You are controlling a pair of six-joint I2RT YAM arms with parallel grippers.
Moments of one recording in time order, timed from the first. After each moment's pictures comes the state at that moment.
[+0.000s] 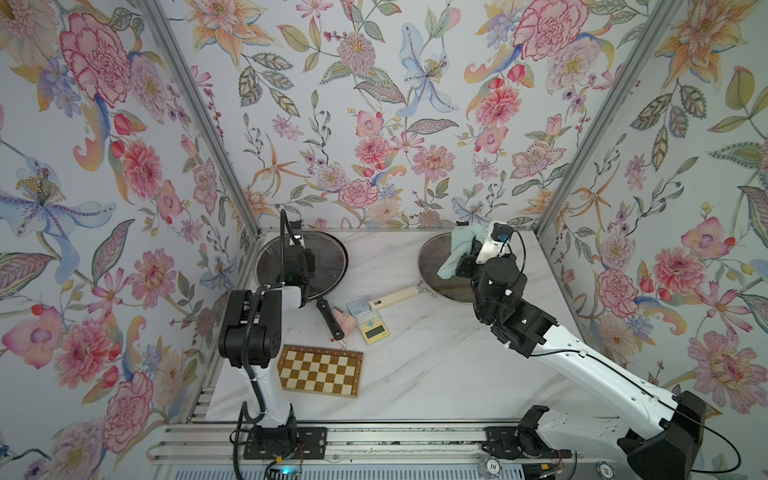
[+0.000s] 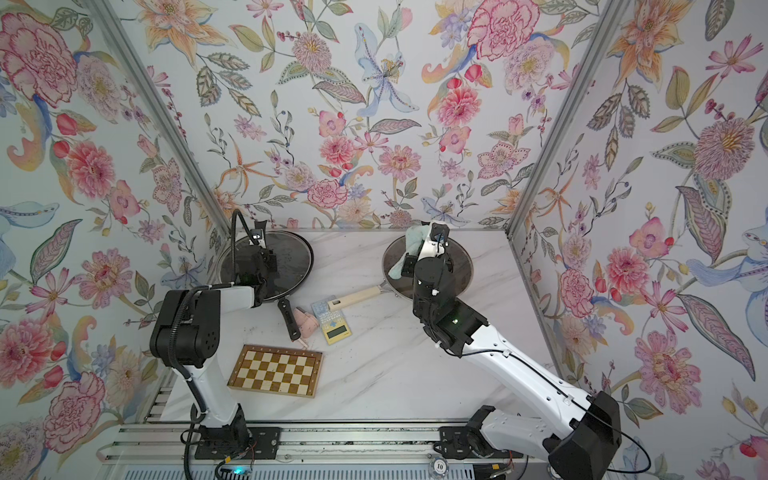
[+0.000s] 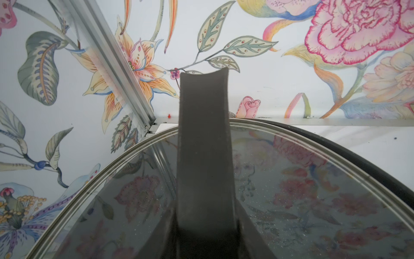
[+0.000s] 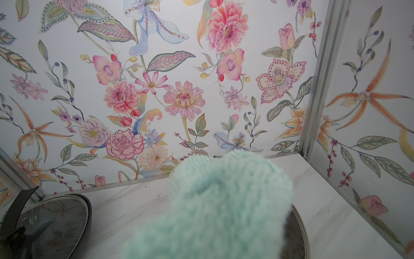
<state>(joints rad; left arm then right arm) -0.02 1.92 1.03 0.60 -0.27 0.09 0.76 1.16 1.06 0.06 0.81 0.19</state>
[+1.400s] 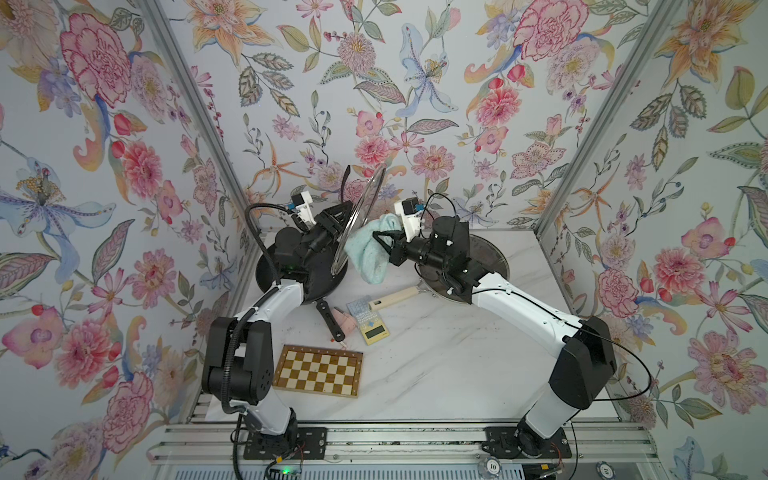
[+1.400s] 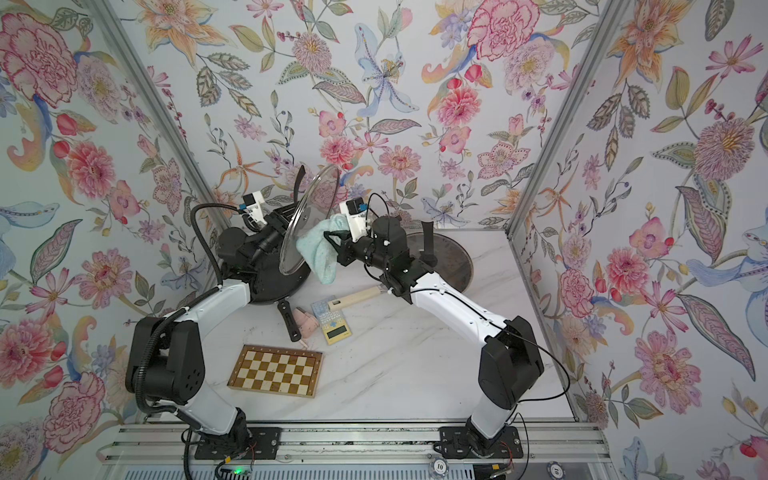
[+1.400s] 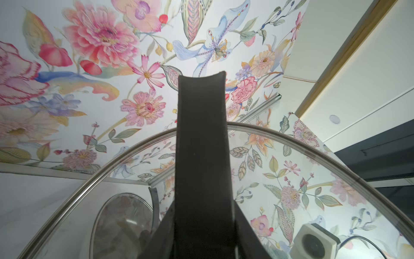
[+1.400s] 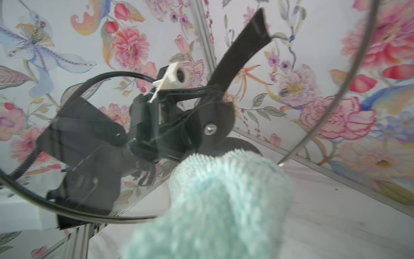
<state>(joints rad) -0.16 1.68 1.13 0.96 0.58 -1.33 0.72 1.71 1.50 0.15 -0.39 0.28</state>
